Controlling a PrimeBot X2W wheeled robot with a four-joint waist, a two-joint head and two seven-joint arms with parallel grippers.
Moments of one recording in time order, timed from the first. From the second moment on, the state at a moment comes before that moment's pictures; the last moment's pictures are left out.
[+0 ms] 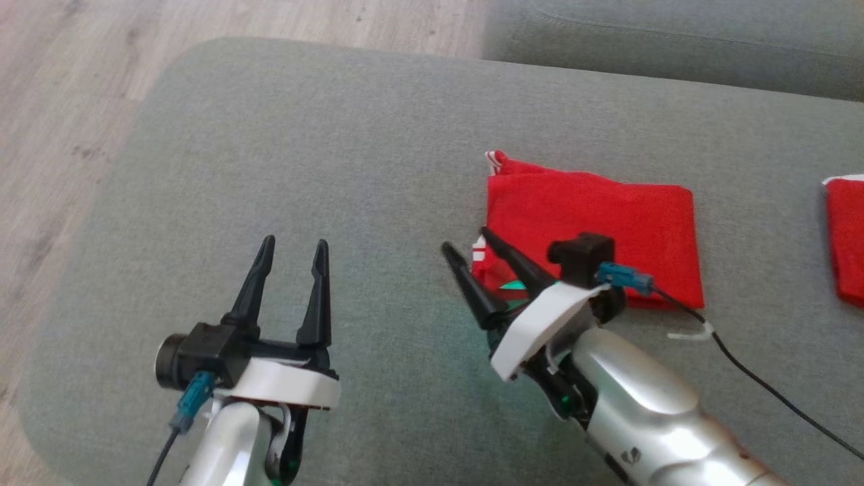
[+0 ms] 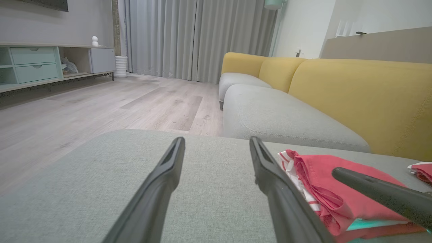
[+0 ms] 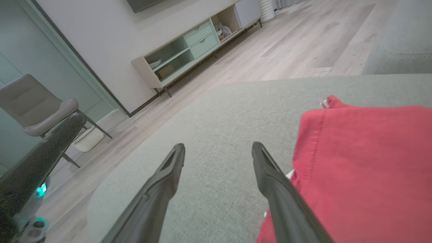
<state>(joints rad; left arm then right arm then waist) -0.20 0.05 -0.24 0.31 -0.24 -0.07 -0.26 -0.54 -0.07 0.79 0.70 0.75 0.13 -0.19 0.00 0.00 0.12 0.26</state>
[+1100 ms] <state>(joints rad) -0.15 0.05 -0.19 0.25 -0.25 -0.03 -0.26 -0.10 -0.05 0.00 0.28 0.24 0.13 -0.25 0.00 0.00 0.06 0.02</state>
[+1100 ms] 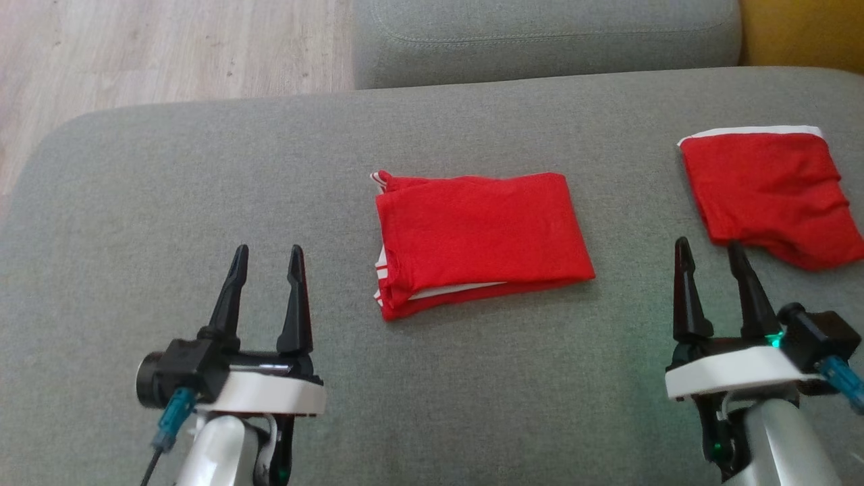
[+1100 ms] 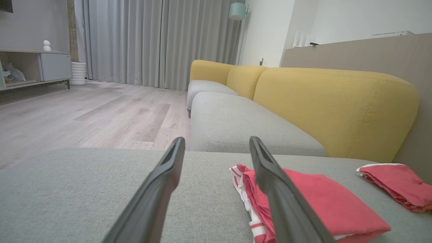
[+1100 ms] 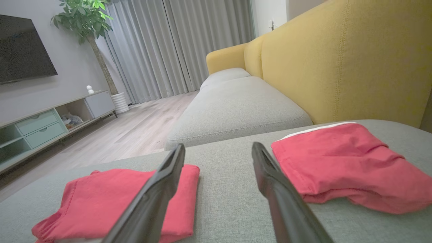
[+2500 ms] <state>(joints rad) -0.24 0.05 -0.26 0.26 -0.26 -0.04 -0.26 -0.53 -0.07 0.13 0.90 0.23 0.13 -0.08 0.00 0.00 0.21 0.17</state>
